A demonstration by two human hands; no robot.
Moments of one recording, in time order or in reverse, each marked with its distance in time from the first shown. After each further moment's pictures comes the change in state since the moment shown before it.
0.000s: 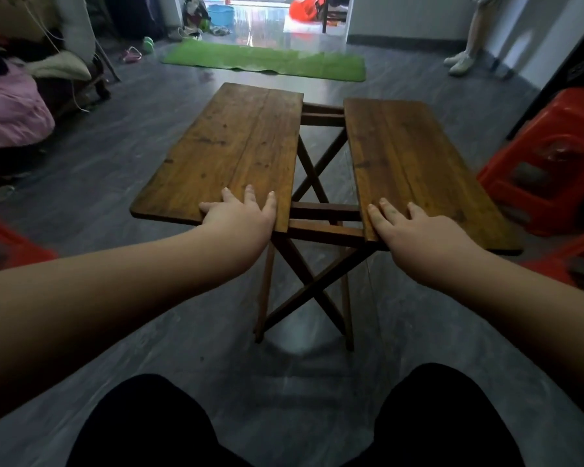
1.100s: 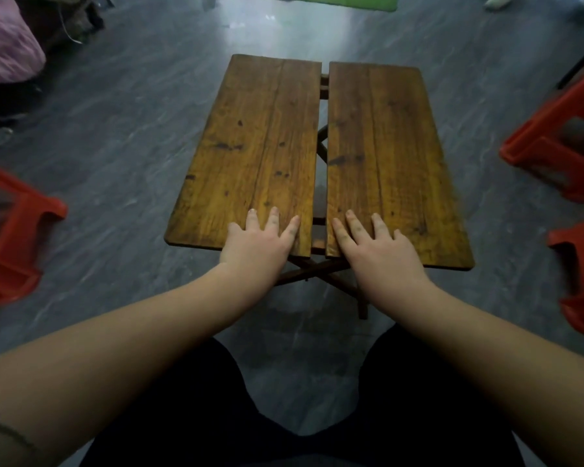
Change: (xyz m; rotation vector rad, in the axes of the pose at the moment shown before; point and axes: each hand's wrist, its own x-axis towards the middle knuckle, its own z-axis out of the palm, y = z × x) left_hand -0.014 0.048 0.118 -0.119 0.122 0.066; right_hand 0.010 -0.111 0.054 0.159 0.058 -0.119
